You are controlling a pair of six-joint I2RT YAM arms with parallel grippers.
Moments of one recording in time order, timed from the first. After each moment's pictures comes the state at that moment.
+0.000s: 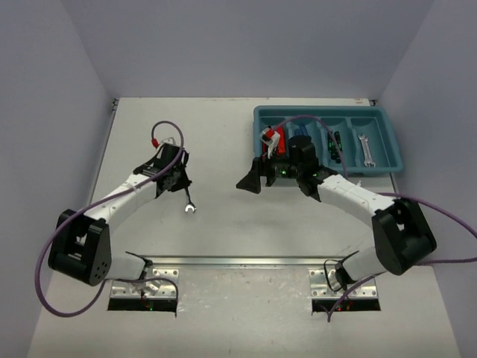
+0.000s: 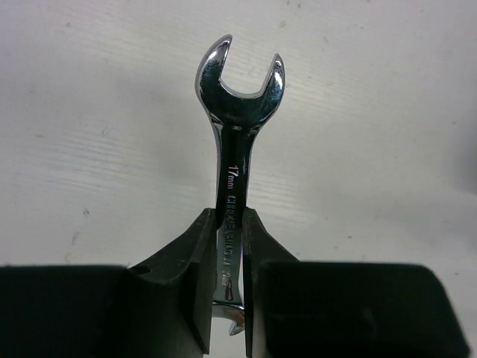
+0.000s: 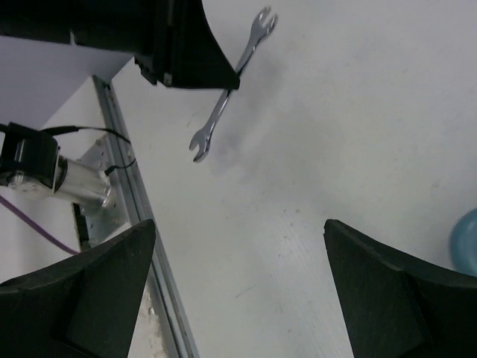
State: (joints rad) left arm -0.30 1.38 0.86 -0.46 -0.20 -0.62; right arm 0.49 1.44 0.85 0.17 -0.67 0.23
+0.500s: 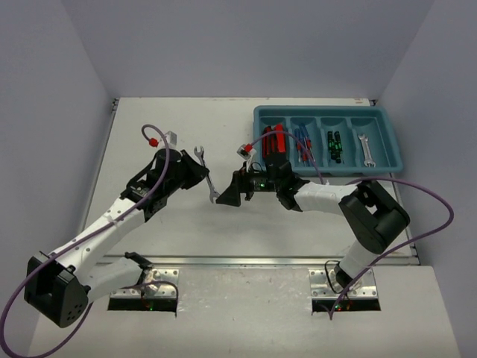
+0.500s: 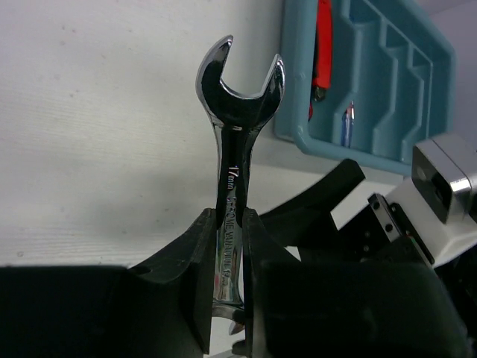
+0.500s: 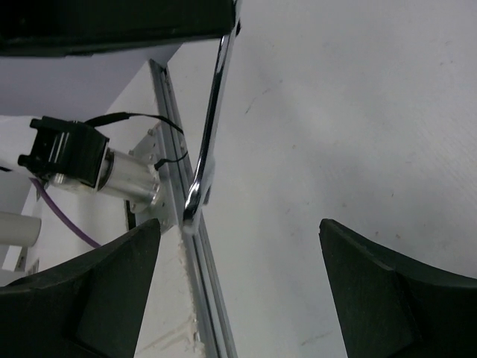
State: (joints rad) left arm -0.47 1.03 0.77 -0.27 -0.10 -0.89; right arm 0.68 1.67 0.75 0.61 -0.68 0.50
